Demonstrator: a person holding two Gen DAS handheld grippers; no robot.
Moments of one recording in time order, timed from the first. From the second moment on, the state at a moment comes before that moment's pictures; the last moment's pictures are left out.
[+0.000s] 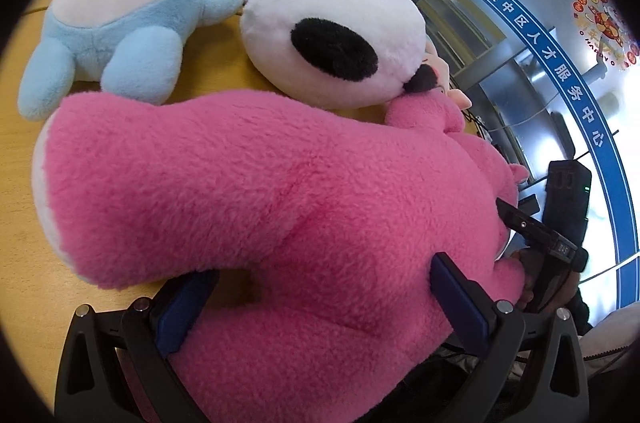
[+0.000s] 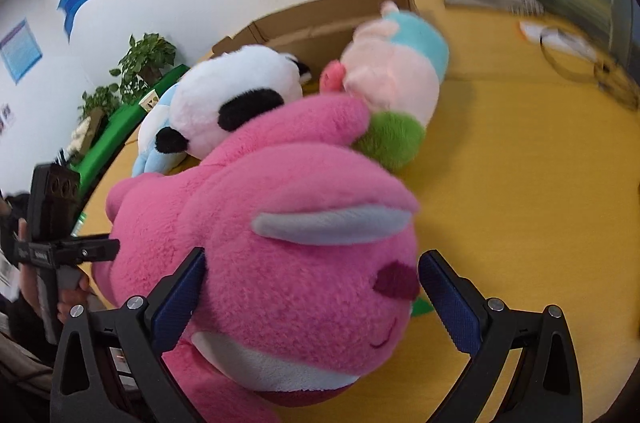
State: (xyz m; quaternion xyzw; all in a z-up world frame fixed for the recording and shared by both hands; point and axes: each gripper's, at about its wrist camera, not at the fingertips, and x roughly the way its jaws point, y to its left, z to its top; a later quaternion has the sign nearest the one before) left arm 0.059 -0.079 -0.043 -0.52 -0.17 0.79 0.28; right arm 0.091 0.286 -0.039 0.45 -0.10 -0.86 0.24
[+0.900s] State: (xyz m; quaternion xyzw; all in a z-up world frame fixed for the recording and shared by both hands) left arm 0.071 -0.057 -0.001 -0.47 -0.19 0.80 0.32; right arm 0.107 0.276 -0.001 0.37 -0.06 -0.88 0.31
